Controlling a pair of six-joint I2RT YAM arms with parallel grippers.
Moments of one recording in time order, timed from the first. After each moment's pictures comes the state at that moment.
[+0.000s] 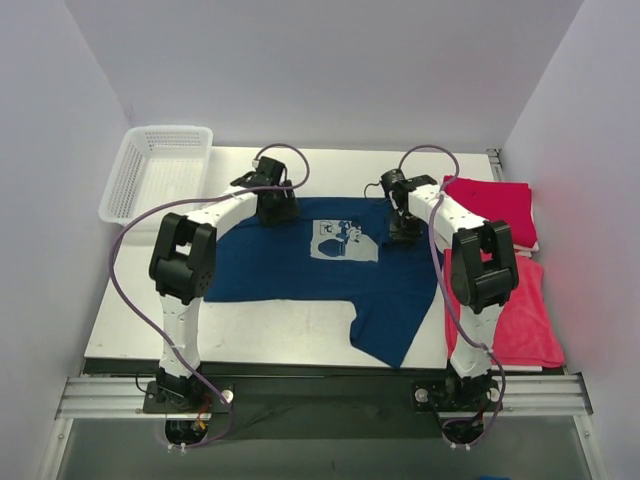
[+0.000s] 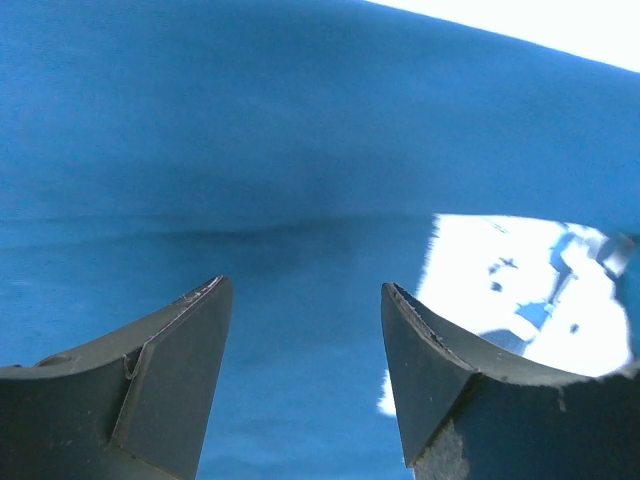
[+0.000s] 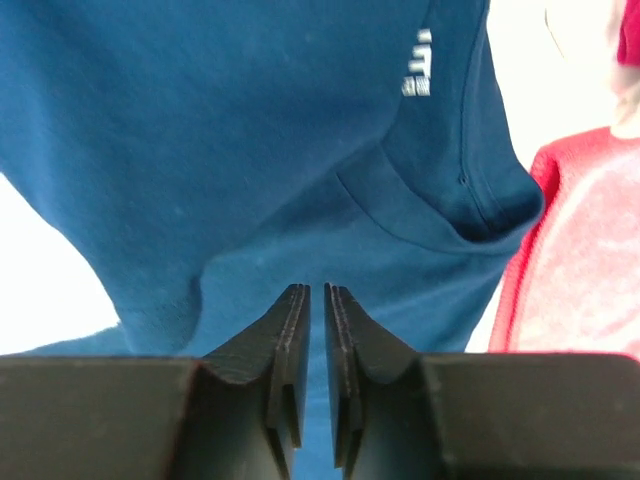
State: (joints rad) left arm -0.37 2.11 1.61 -0.49 -0.04 -0.62; right arm 0.32 1.97 1.49 -0.91 0.33 0.44
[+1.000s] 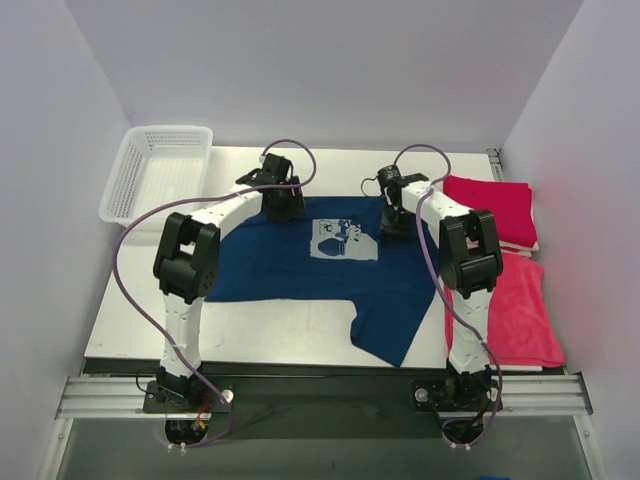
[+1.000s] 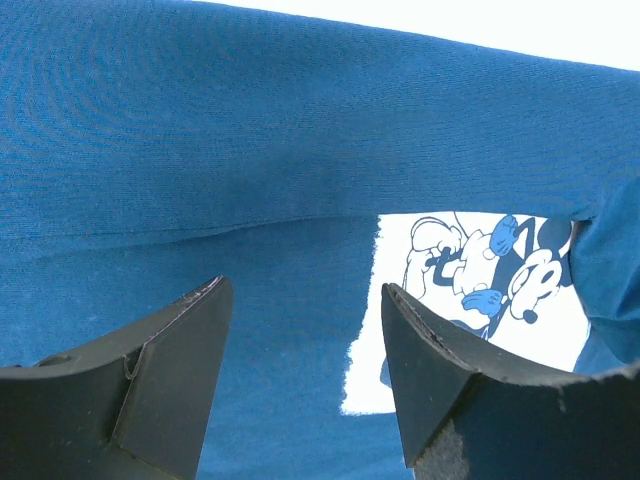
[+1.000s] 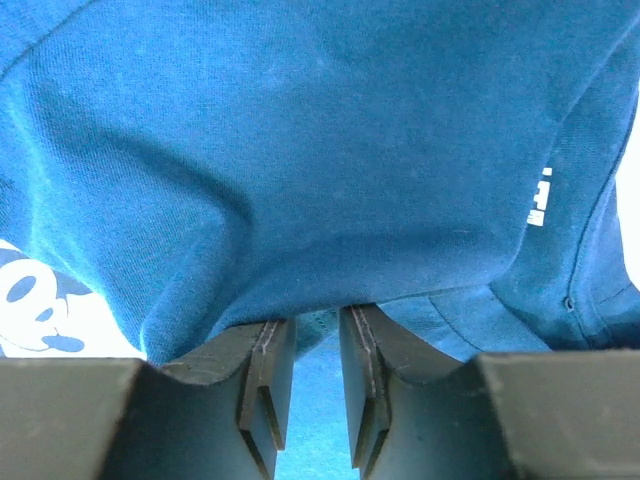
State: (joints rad) left arm -0.42 2.13 1.67 -0.47 -0.01 -0.62; right arm 0.30 2.13 1.59 -0.78 0.24 0.45
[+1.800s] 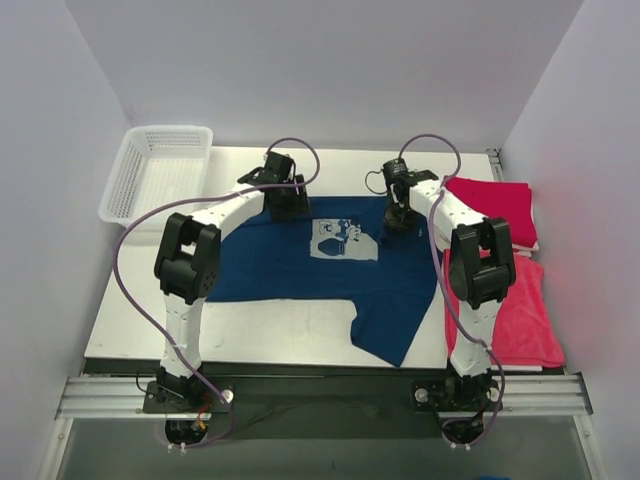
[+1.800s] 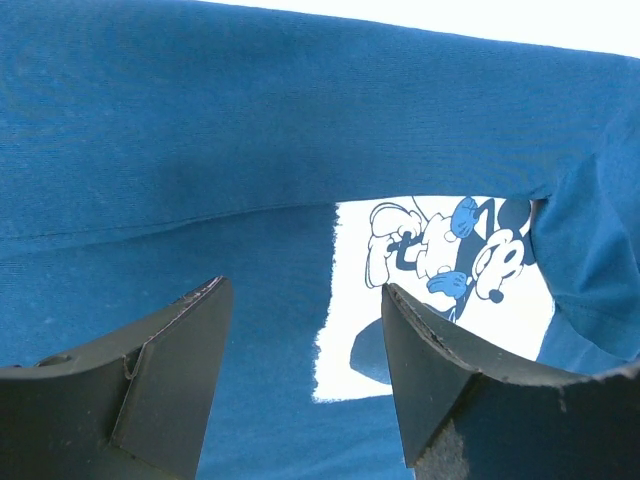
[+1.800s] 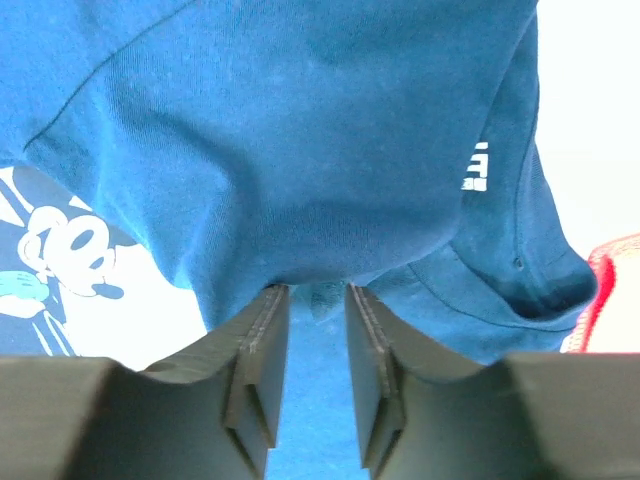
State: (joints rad) left arm -0.44 2.13 1.69 -0.47 0.04 -0.62; right arm 0.30 2.00 1.55 -0.76 0.26 0.45
